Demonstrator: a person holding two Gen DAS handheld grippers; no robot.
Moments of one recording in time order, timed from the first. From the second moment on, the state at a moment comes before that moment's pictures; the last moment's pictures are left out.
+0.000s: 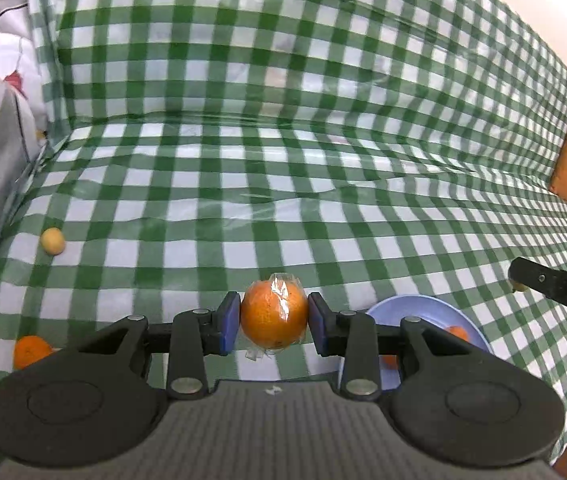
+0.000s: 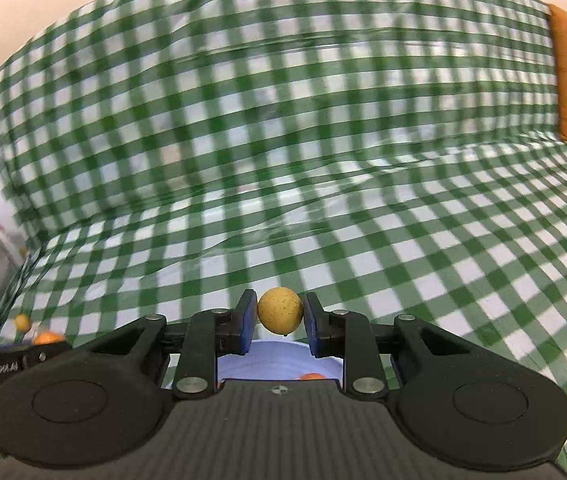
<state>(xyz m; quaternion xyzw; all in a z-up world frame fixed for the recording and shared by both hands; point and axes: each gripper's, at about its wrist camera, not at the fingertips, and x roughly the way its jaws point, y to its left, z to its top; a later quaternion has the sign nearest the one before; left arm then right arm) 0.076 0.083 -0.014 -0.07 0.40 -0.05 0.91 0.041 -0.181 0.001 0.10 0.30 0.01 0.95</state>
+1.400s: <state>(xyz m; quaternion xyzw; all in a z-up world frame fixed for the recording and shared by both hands) 0.089 0.010 -0.036 0.01 0.40 -0.15 0.90 0.055 -0.197 -0.017 0.03 0.39 0.05 0.92</state>
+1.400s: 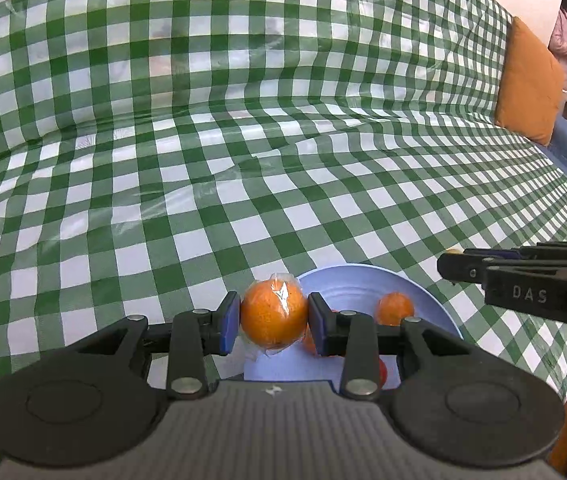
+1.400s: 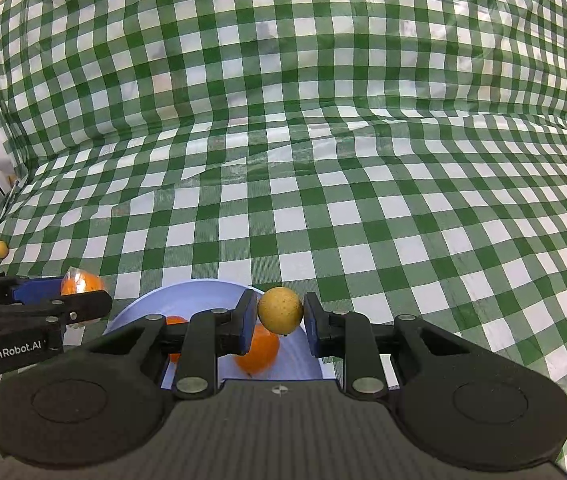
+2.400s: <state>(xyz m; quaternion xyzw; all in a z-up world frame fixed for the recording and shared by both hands) 0.103 0.068 -0.021 -0.08 0.42 -0.07 0.90 0.054 -0.169 -0.007 0.04 0.35 0.07 0.93</state>
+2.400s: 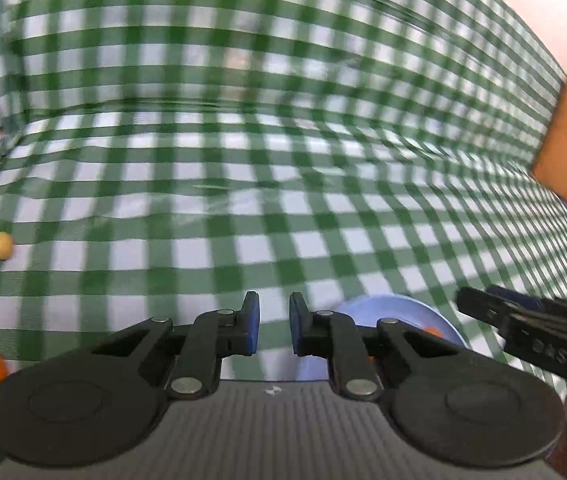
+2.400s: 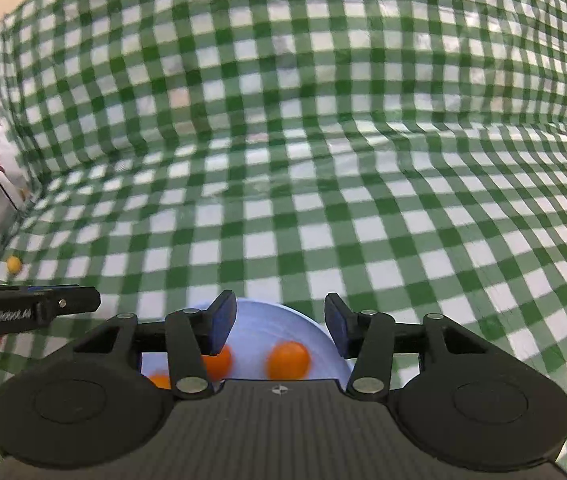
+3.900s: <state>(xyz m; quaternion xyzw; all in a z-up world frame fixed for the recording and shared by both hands) 0.093 0.296 -0.008 -0.16 0.37 0.09 0.91 0.026 0.130 -0.058 -0.05 0.32 0.33 0.89</state>
